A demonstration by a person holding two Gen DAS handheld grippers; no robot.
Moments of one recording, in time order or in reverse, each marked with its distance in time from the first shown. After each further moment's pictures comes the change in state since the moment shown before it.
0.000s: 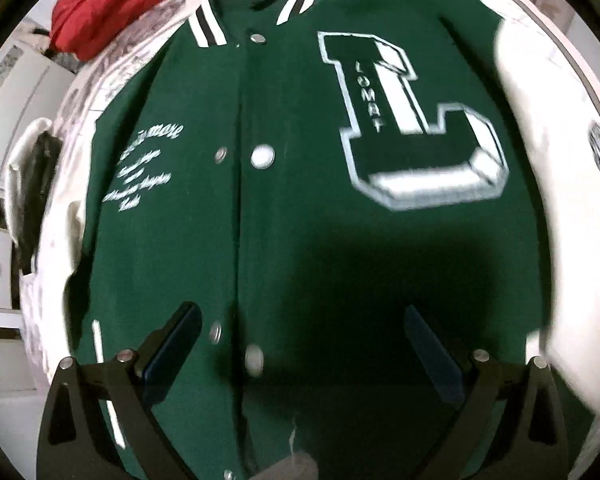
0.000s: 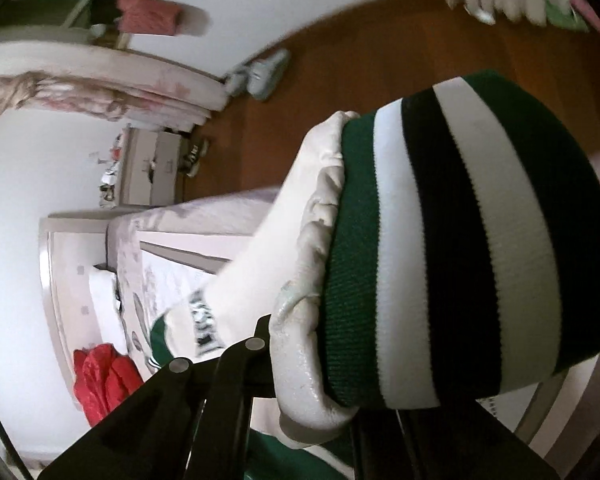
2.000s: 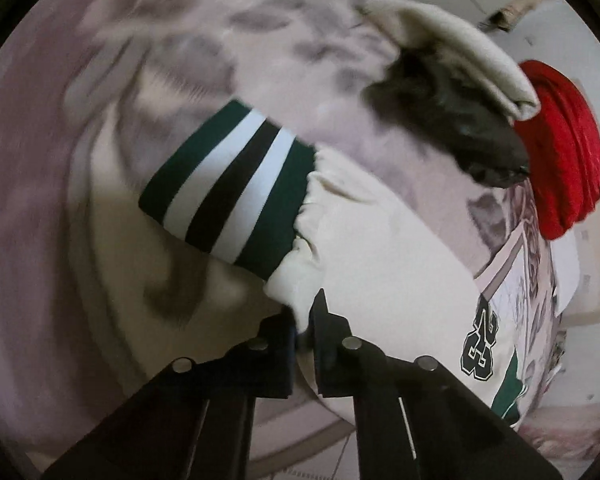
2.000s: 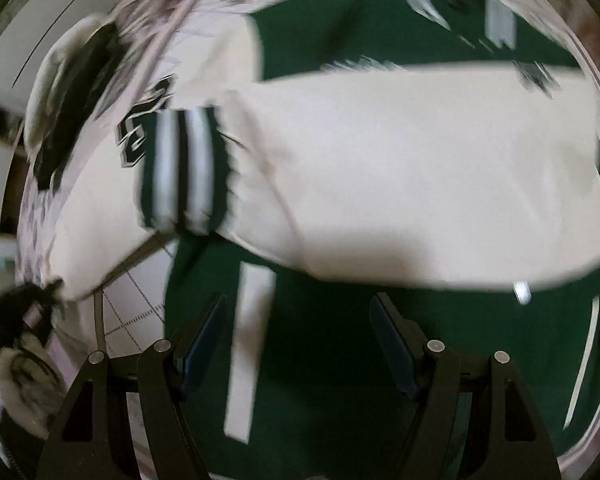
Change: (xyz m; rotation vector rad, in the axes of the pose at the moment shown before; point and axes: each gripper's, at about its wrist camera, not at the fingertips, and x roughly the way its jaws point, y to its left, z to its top) left arm 0.128 0.618 -0.245 -1.434 -0.165 -0.341; right arm 0.121 0.235 -0.535 -1.539 0.680 -0.248
